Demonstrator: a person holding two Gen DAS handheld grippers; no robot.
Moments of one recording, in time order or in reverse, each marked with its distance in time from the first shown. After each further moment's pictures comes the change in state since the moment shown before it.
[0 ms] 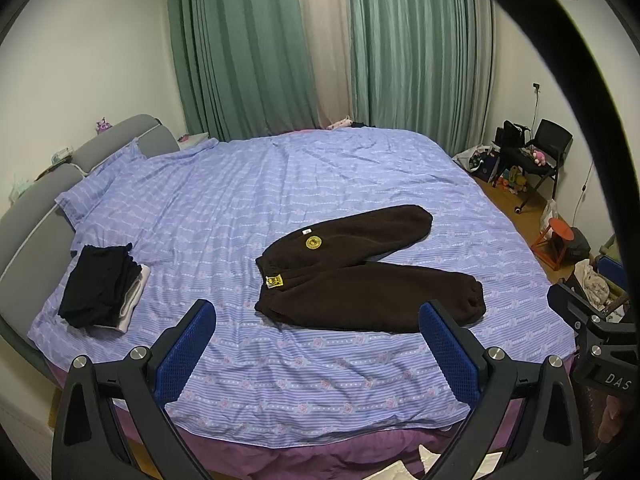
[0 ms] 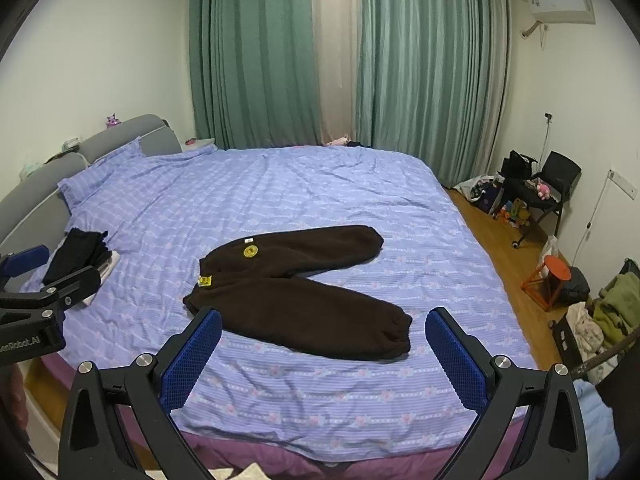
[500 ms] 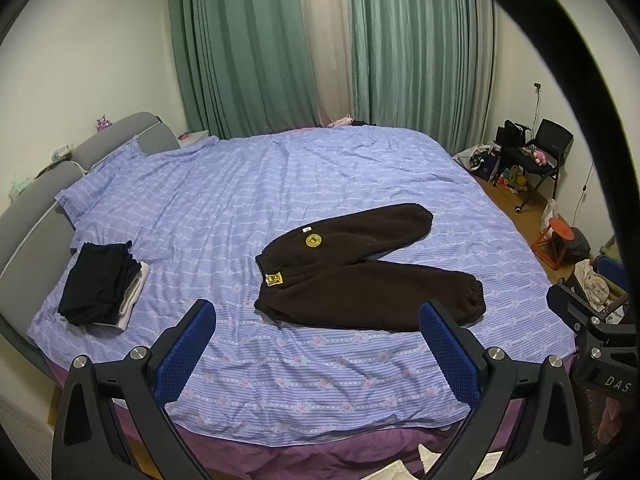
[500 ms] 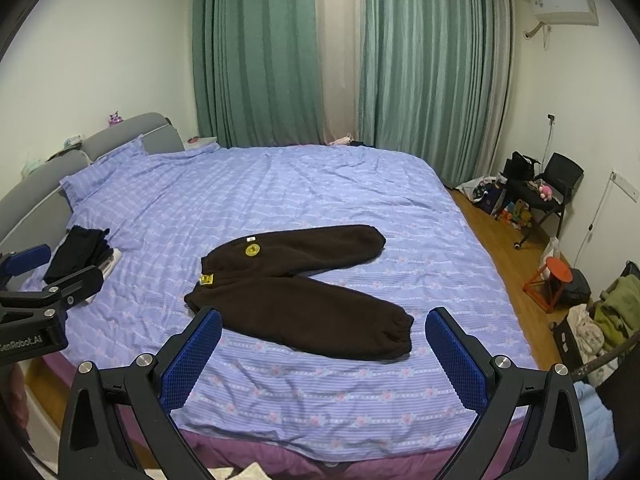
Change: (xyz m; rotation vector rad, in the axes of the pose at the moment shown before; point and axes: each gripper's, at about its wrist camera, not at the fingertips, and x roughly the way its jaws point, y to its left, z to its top) left arm 0.001 0.001 0.003 -0.006 0.008 -0.001; right arm 0.000 0.002 -0.001 -0.005 -0.001 0.006
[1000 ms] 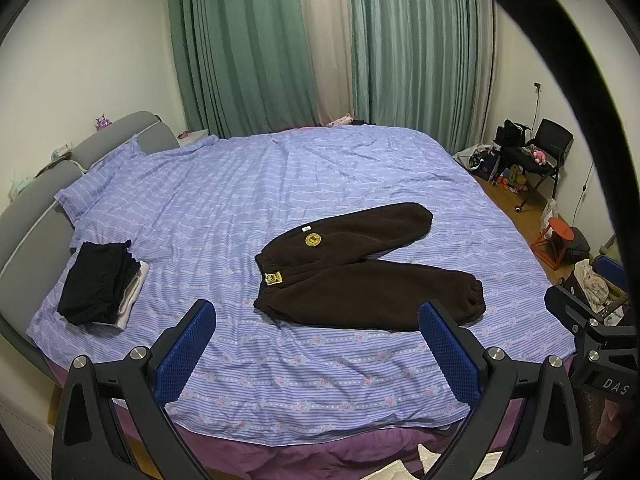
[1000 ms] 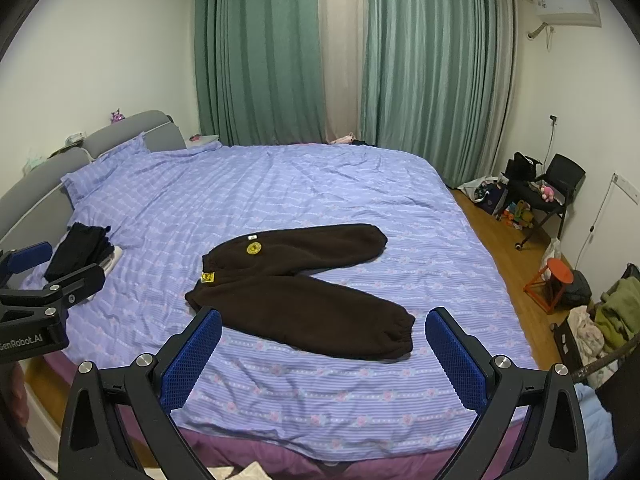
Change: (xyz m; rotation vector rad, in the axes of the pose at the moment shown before) left arm 0.000 0.001 -0.002 0.000 0.001 -0.001; right arm 0.001 0.001 0.000 -0.009 0.004 0.005
